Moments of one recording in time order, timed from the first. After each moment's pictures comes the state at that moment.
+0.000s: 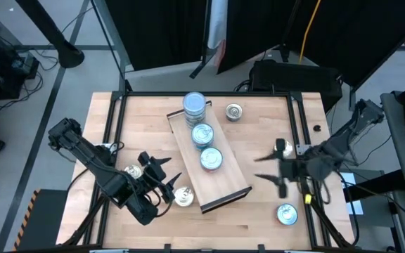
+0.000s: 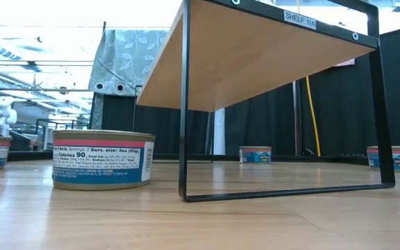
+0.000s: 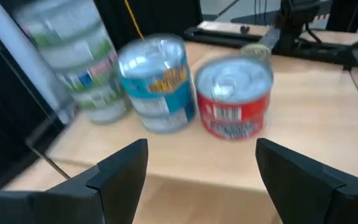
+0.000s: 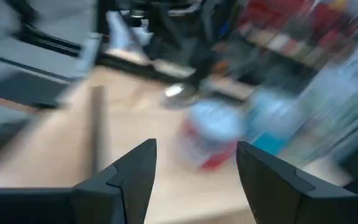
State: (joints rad) left arm -0.69 1.55 1.37 -0.97 -1.10 -0.97; right arm 0.71 0.86 0.74 -0.20 0.73 -0.06
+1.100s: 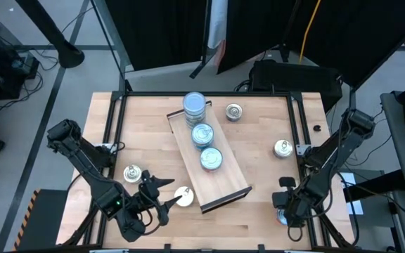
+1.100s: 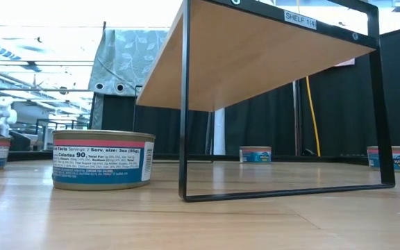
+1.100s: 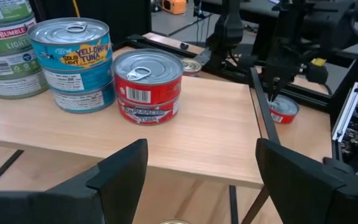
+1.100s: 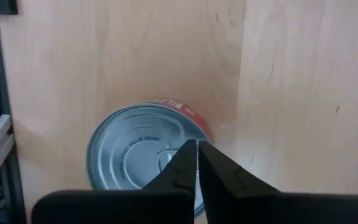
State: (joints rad) left arm -0.83 1.55 1.23 -0.53 -1.11 -0.96; right arm 0.95 1.33 0.74 -0.74 0.00 0.96
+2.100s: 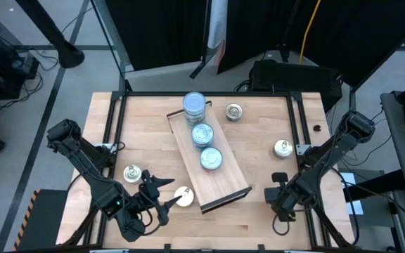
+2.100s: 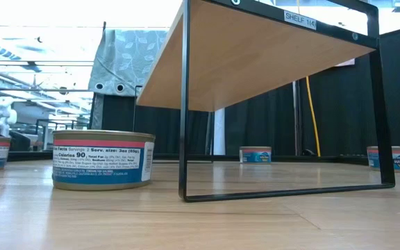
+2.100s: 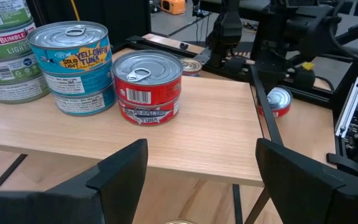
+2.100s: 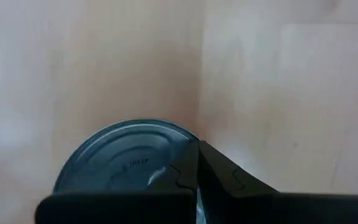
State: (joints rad) left arm -0.83 1.55 1.23 -0.53 -1.11 -0.93; right arm 0.81 1.39 0.73 -0.72 0.00 0.81
